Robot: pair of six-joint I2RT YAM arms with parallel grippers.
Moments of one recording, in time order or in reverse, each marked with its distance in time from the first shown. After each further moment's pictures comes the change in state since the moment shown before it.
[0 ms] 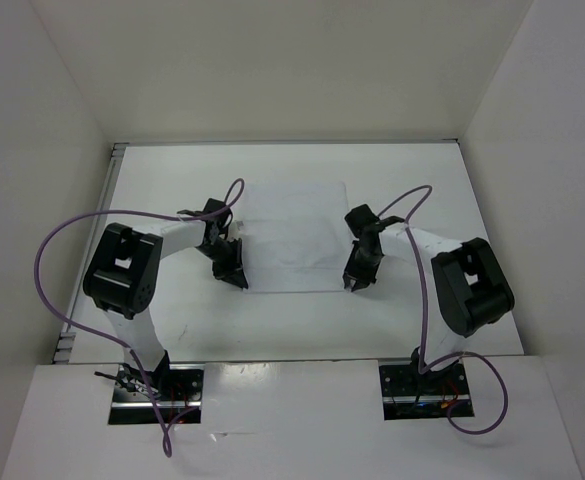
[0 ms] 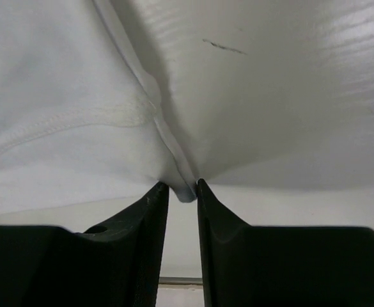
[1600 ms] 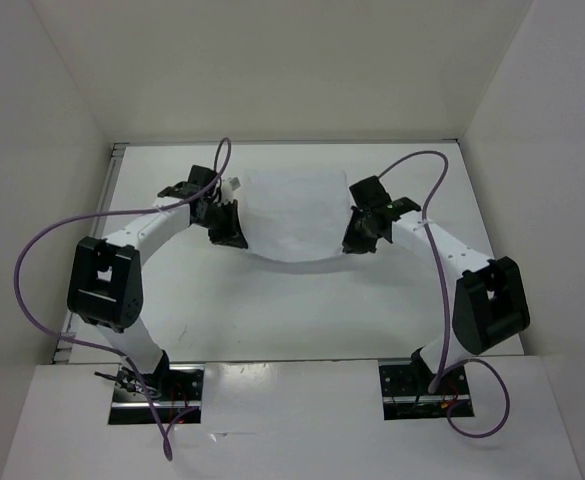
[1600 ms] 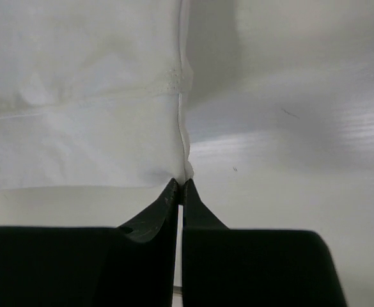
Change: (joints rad) left arm 0.046 -0.090 0.227 -0.004 -0.008 0.078; right arm -0.003 -0.106 0.227 -0.006 0.080 -0.109
